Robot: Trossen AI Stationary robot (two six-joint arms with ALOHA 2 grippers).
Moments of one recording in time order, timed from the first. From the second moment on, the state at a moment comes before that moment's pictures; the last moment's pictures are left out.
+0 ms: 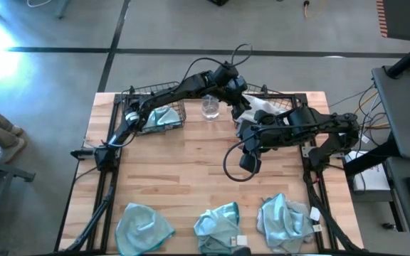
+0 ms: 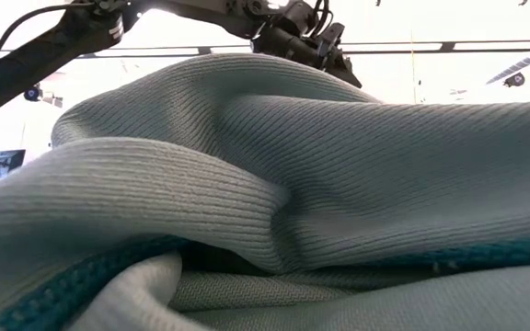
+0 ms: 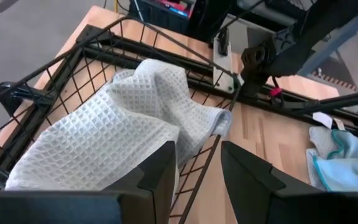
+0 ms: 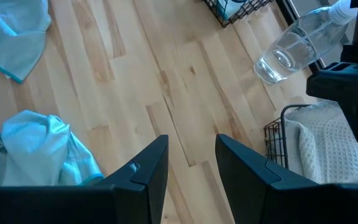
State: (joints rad) left arm 0.40 2.31 2.35 -0.64 0.39 -0.07; right arm 0.21 1.70 2.17 -1.54 0.29 0.46
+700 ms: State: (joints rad) left arm 0.35 2.03 2.35 -0.94 0.34 0.06; right arm 0.21 1.70 2.16 -1.54 0.29 0.43
